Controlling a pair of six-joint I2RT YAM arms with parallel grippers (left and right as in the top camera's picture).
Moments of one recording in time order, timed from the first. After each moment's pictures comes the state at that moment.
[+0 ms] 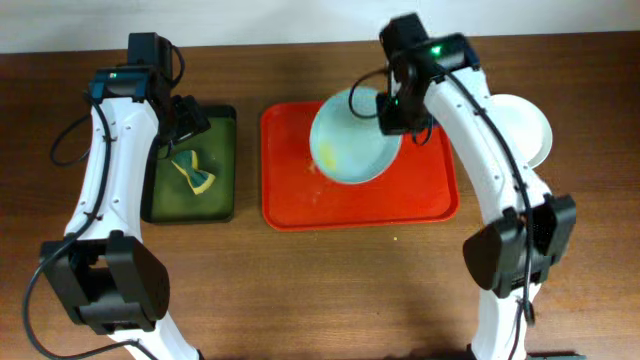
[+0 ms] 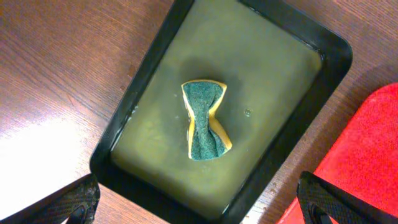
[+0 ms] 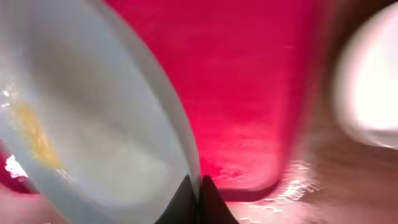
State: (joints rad) left arm 0.01 1.92 1.83 -1.21 -0.19 -0.51; right arm 0.32 2.09 2.19 -1.45 0.14 0.22
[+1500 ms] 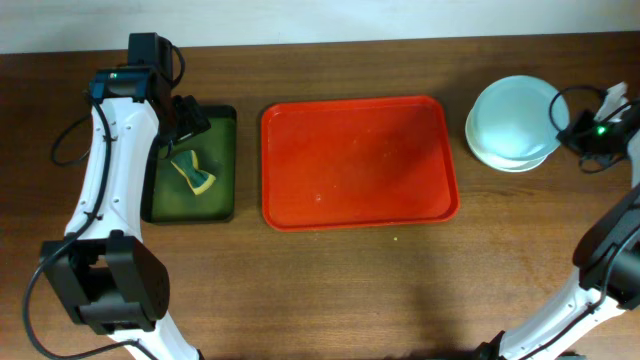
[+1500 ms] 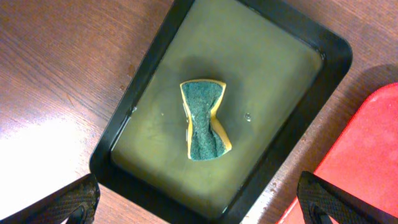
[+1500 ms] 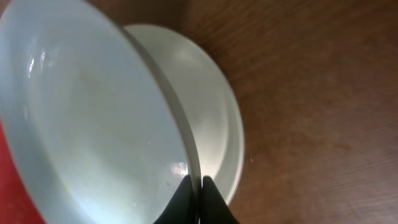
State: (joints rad) left arm 0.01 1.92 1.83 -1.21 -0.19 -0.51; right arm -0.60 2.10 1.65 -0.72 -0.42 0.00
